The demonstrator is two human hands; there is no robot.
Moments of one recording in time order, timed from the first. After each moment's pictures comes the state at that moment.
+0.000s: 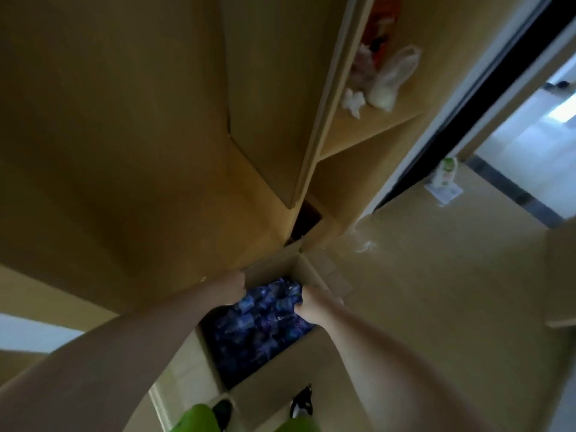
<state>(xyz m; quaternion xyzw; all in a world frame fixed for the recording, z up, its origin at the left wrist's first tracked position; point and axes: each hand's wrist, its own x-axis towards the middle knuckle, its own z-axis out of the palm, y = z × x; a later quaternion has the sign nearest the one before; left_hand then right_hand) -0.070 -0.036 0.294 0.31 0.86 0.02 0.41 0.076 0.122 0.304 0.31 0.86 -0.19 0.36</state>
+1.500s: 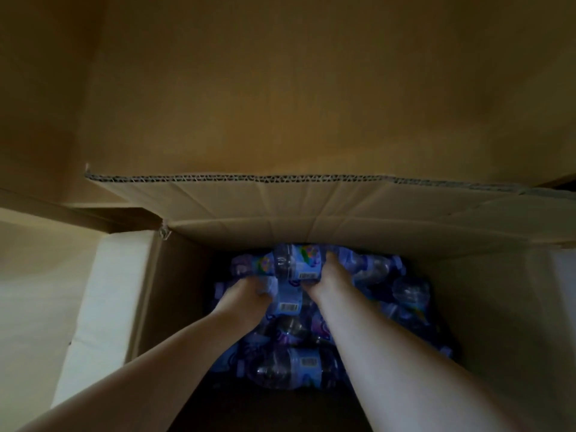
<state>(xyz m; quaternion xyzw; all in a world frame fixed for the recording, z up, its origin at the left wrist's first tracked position) -0.065 -0.016 -0.211 -0.17 0.85 0.27 0.42 -0.099 0.117 -0.294 0.60 0.38 -0.68 0.20</state>
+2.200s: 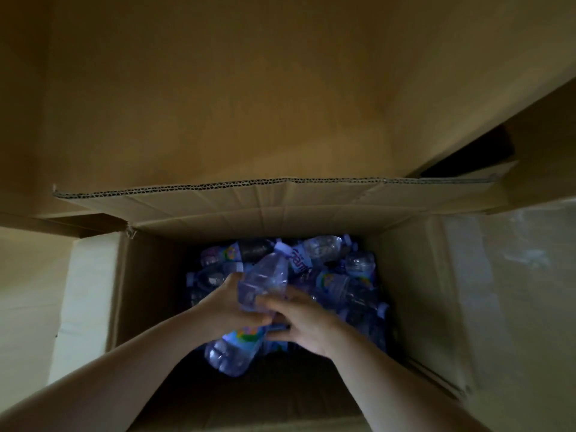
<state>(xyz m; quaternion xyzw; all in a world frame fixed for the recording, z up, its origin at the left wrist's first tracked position) -0.038 0.003 -0.163 -0.12 0.78 0.37 0.49 -0.007 0.164 -0.181 0.31 0.43 -0.70 0.47</state>
